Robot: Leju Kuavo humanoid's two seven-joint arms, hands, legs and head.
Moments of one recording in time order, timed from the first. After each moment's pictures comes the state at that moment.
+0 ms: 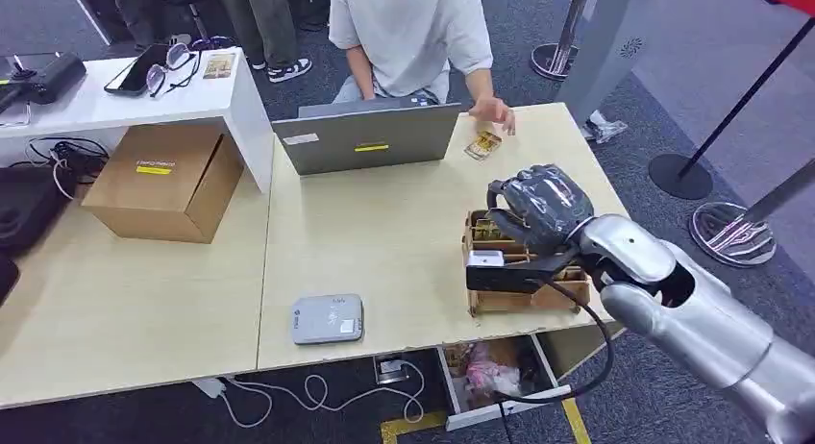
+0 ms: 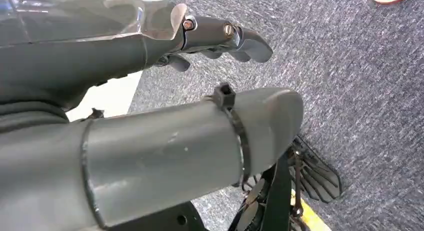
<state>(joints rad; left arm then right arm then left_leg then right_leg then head) -0.09 -0.14 1.55 -0.10 -0.77 0.30 -0.09 -0.68 -0.72 0.81 -1.50 0.67 0.10 0.05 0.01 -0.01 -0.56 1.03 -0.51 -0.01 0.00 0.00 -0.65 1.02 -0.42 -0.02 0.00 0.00</state>
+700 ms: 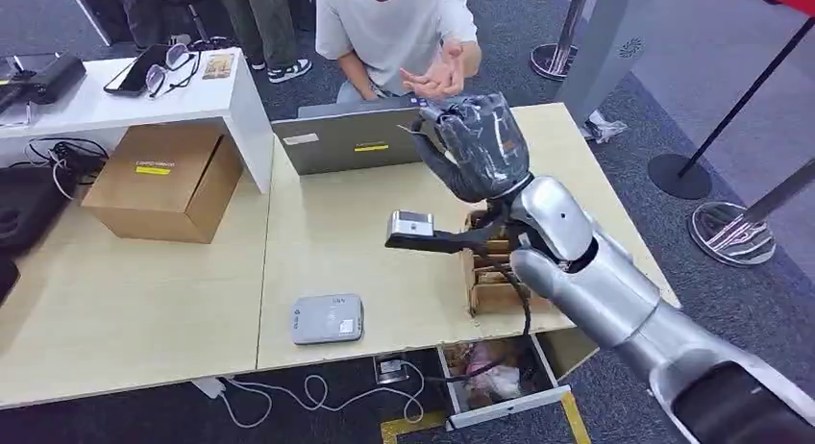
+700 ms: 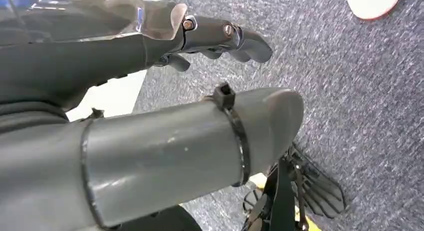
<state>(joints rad) -0.08 -0.15 1.55 -0.08 -0.85 0.36 -0.12 -0.82 -0.31 0.80 -1.22 0.92 -0.41 -0.08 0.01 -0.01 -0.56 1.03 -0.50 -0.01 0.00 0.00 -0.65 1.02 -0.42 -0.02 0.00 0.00</state>
